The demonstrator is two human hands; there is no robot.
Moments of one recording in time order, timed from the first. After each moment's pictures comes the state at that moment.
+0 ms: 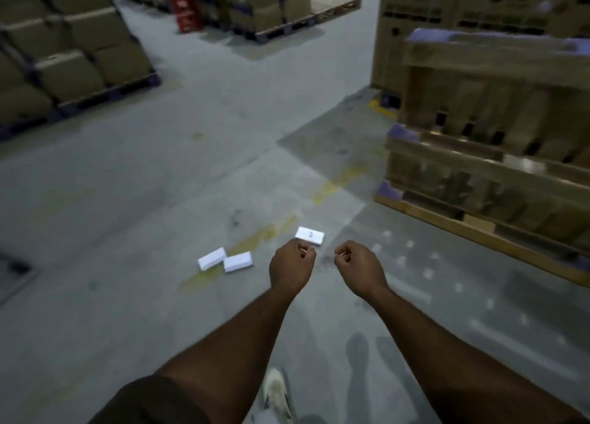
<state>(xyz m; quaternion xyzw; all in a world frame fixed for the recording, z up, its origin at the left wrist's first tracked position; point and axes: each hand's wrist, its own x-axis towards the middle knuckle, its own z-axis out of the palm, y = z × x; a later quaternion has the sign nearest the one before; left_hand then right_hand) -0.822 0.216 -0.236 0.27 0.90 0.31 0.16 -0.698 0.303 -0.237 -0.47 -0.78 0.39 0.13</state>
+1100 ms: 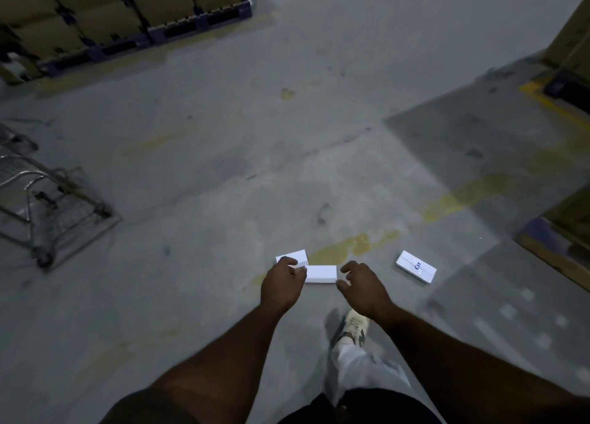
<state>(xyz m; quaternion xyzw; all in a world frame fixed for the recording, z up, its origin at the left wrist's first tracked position) -1.305 0.128 -0.336 0.08 0.92 0.30 0.25 -1.197 0.277 -0.348 -0.33 -0.85 0.40 -0.11</state>
